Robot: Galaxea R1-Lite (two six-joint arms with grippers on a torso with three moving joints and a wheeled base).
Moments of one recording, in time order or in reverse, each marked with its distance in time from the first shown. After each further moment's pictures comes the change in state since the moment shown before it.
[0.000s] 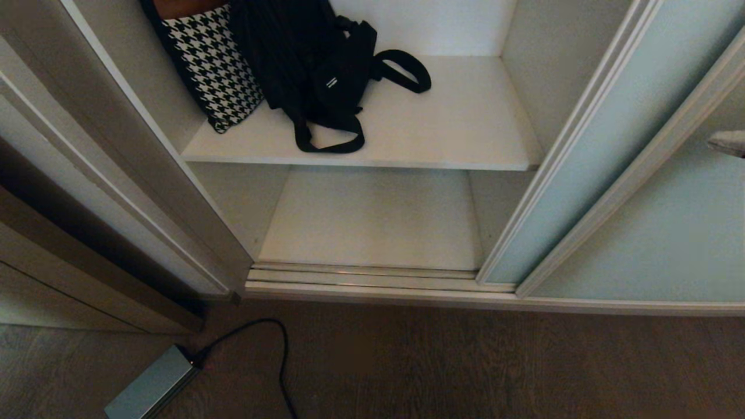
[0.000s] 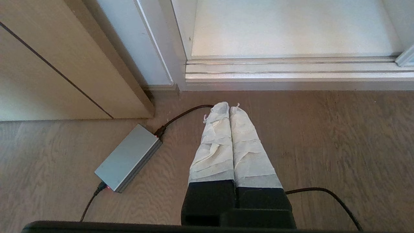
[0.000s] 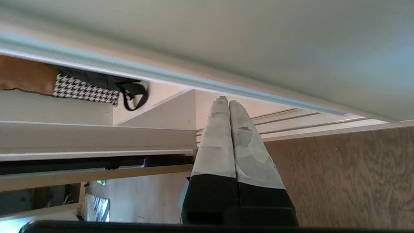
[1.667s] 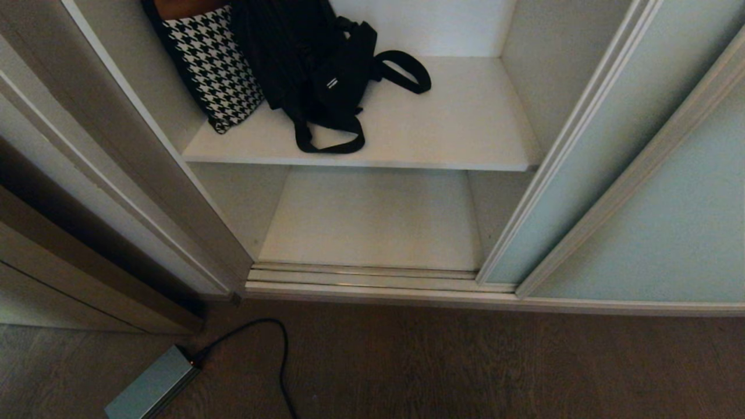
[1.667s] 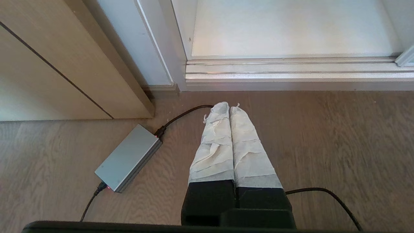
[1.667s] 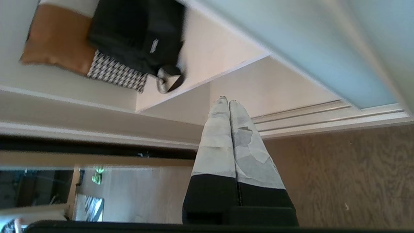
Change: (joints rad) left arm 0.000 0.000 0.000 0.000 -0.001 0.000; right arm -0.031 -0.363 -0.006 0.282 0.013 0.002
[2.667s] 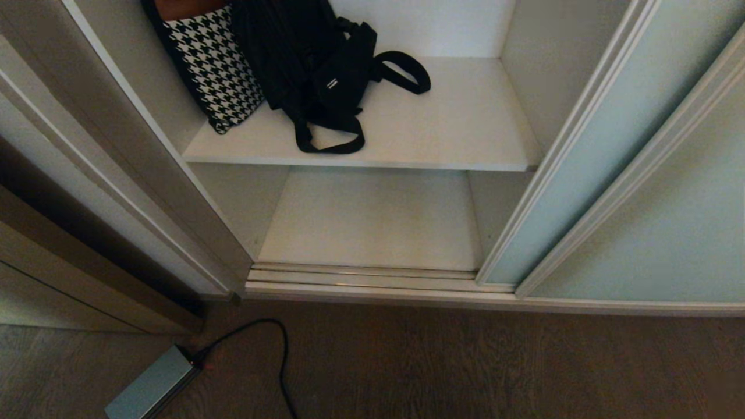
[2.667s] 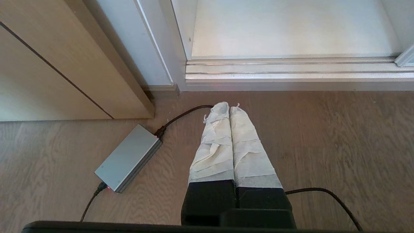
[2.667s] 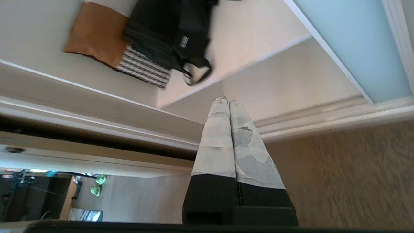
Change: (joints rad) left arm 0.000 0.000 0.000 0.000 0.000 0.000; right arm 0.563 -0.343 -0.115 0.375 -0.615 0.033
